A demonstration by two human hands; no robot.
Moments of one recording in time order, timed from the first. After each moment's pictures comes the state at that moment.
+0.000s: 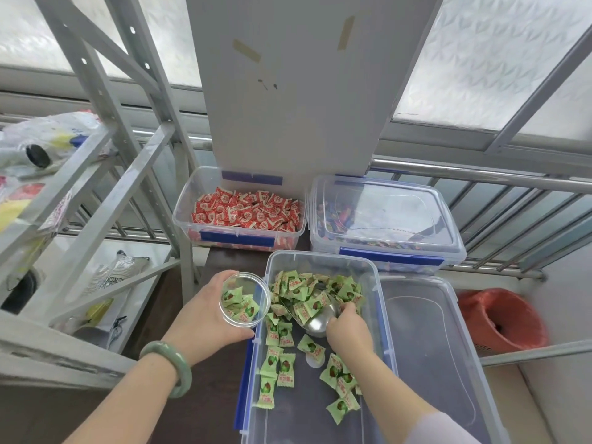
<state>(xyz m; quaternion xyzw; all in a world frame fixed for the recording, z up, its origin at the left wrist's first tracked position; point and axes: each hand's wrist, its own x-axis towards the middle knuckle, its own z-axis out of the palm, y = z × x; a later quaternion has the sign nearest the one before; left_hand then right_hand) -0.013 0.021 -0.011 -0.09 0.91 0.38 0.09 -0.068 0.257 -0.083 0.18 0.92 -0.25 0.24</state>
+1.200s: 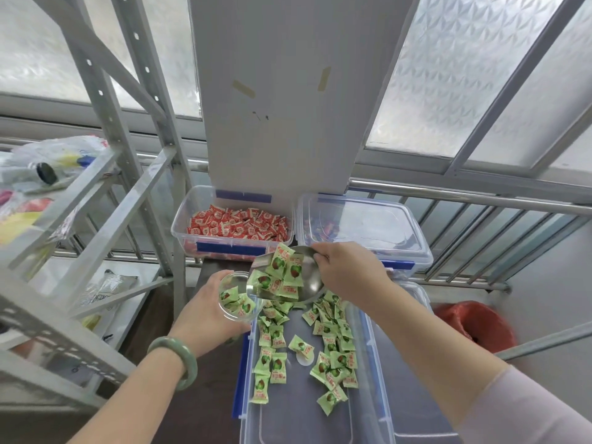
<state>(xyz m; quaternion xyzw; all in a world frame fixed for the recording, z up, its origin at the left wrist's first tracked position) 0.008 0.027 0.002 -0.09 0.89 0.43 0.06 -0.058 0.241 0.102 -0.13 0.98 -0.12 0.08</state>
